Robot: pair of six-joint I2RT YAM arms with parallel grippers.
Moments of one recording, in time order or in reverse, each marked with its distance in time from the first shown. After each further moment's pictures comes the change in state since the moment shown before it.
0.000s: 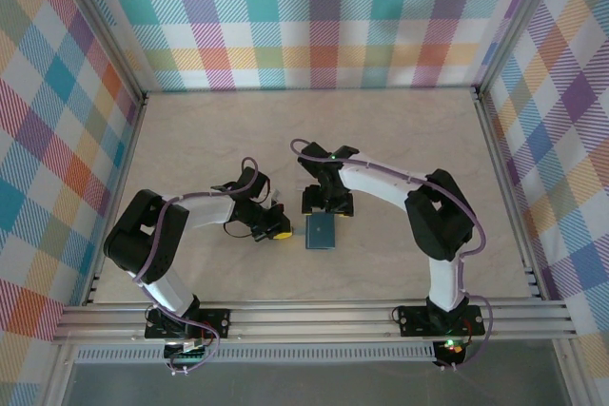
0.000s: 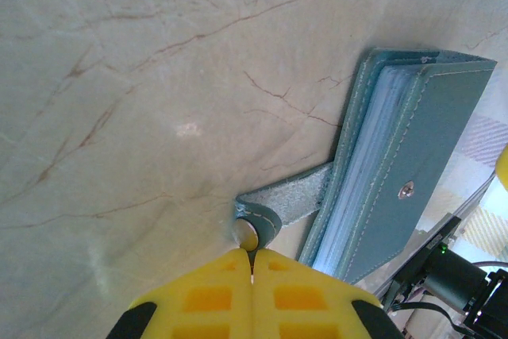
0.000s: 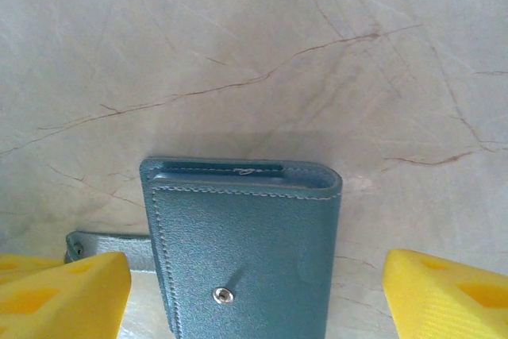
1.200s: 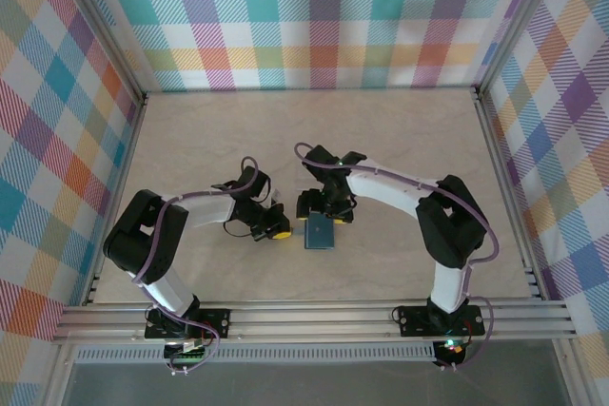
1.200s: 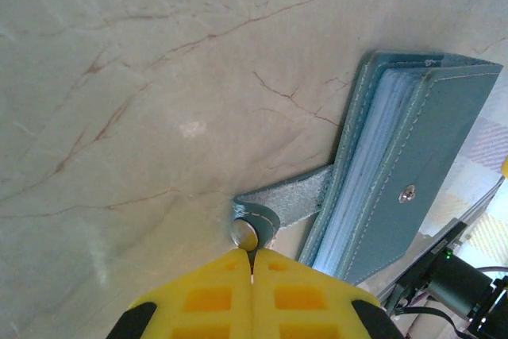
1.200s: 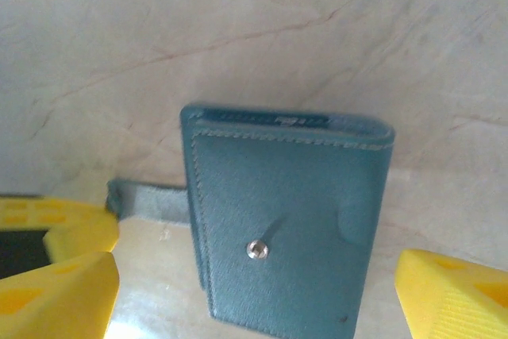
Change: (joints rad) left arm -0.003 -0.003 0.014 -0.027 -0.014 -0.005; right arm 0.000 -0.054 -0.072 0.066 -0.092 0.008
